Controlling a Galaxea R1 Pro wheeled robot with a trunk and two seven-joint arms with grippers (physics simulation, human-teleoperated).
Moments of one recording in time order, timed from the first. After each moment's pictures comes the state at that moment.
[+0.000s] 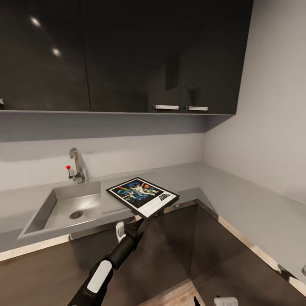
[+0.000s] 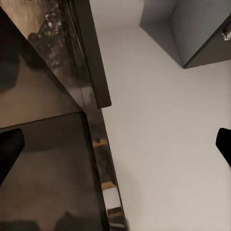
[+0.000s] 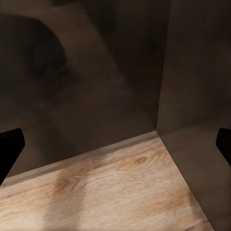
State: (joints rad) left arm -0.43 -0.17 0.11 -0.67 0.97 0.39 -0.64; right arm -0.03 -0.01 0.00 -0.73 -0.07 -0.29 0.14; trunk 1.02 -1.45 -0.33
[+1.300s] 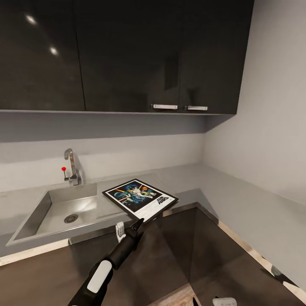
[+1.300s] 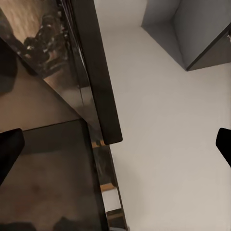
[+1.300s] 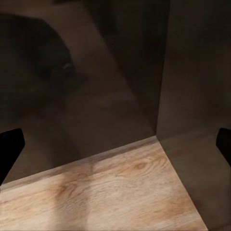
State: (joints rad) left arm -0.43 -0.17 0.11 -0.67 0.97 0.39 -0.64; right arm -0.03 -0.01 0.01 -0.73 -0.07 -0.29 0.14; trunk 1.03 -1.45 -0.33
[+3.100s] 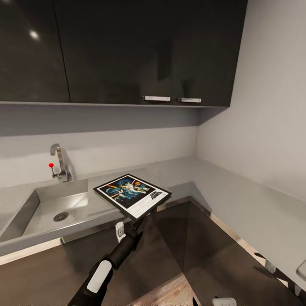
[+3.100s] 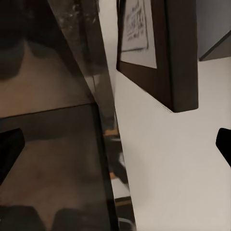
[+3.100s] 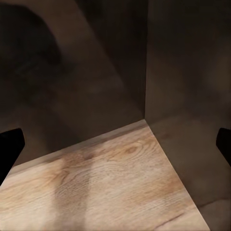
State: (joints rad) left arm -0.43 -0.17 0.12 -0.67 0.97 0.39 -0.64; right arm -0.03 -0.01 0.01 -0.72 -0.07 -0.29 0.14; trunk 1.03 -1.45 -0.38
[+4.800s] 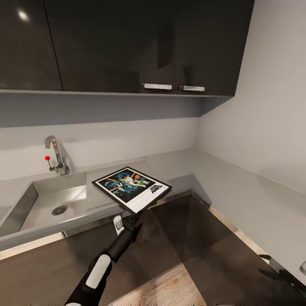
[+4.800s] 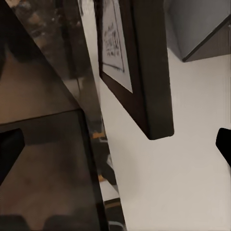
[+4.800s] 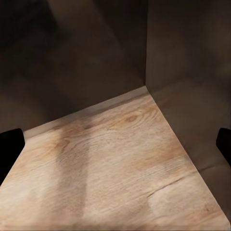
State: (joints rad) left arm -0.43 -0.17 0.11 -0.75 0.97 0.40 -0.71; right arm -0.03 0.00 0.01 -0.67 -0.07 -0.29 0.14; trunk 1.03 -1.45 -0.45
